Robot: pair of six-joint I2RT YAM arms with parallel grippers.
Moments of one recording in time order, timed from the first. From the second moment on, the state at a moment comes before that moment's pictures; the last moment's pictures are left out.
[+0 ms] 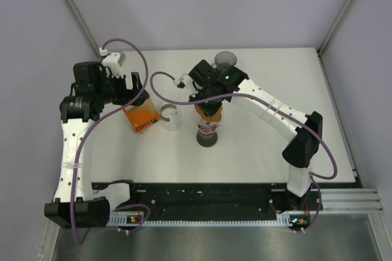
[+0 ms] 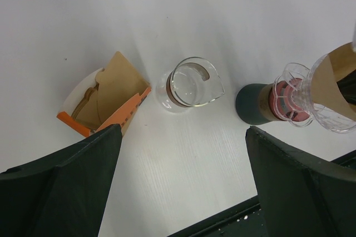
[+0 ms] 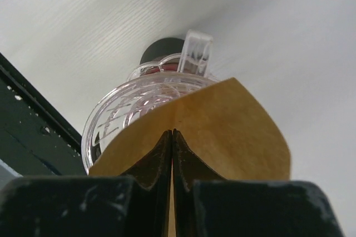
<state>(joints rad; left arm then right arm) 0.05 1.13 1.40 -0.91 0.44 0.01 0.89 1.86 1.98 -1.19 0.01 -0.11</state>
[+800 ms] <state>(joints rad) 0.00 1.14 1.29 -0.79 0.70 -0.22 0.87 1.87 1.87 -1.09 -0.02 -0.07</state>
